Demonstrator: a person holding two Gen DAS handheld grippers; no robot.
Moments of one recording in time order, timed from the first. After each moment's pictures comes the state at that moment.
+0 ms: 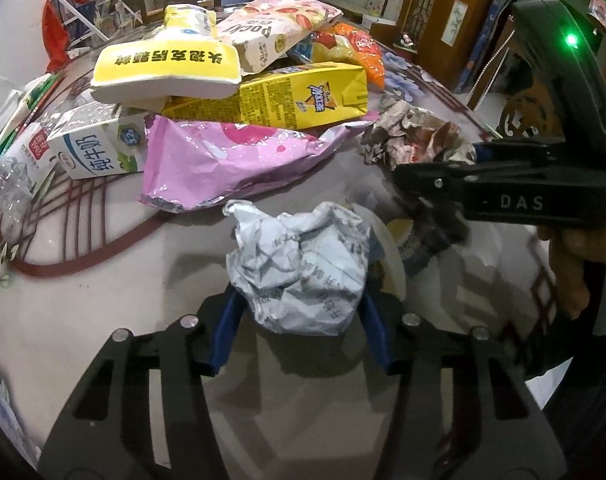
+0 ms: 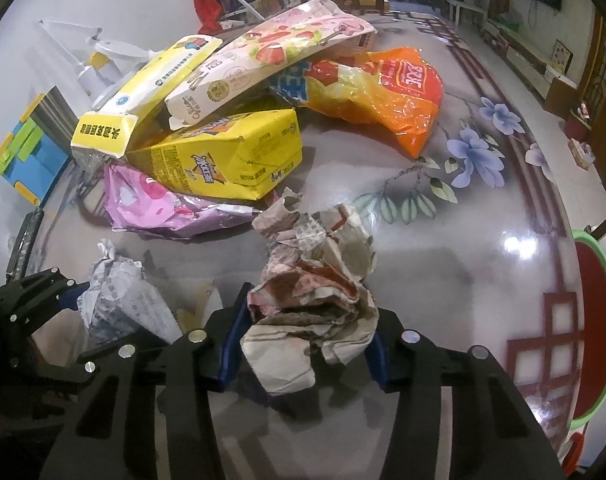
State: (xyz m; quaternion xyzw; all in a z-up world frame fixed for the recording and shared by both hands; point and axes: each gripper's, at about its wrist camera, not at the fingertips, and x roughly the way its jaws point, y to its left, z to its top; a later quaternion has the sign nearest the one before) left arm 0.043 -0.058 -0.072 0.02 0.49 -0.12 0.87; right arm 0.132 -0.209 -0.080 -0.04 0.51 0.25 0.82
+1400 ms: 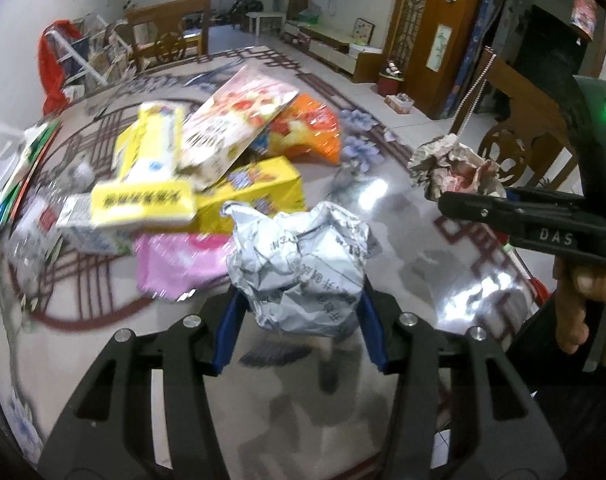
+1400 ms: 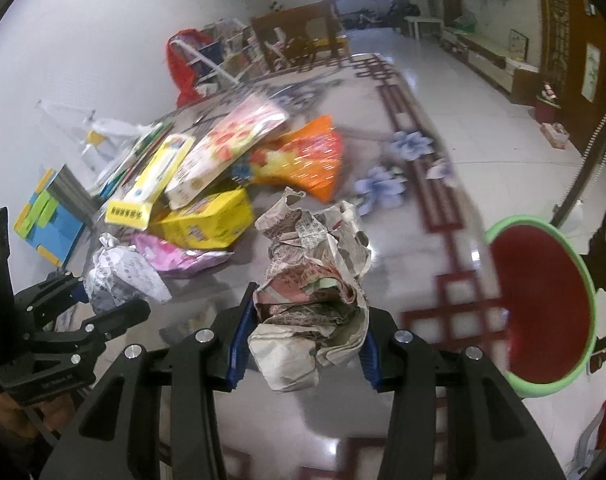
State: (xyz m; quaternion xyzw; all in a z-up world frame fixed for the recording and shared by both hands) left arm 0.058 -0.096 -0.004 0.02 0.44 -0.14 0.89; right arm 0.107 -0.298 -0.013 0.05 0.46 0.21 0.86
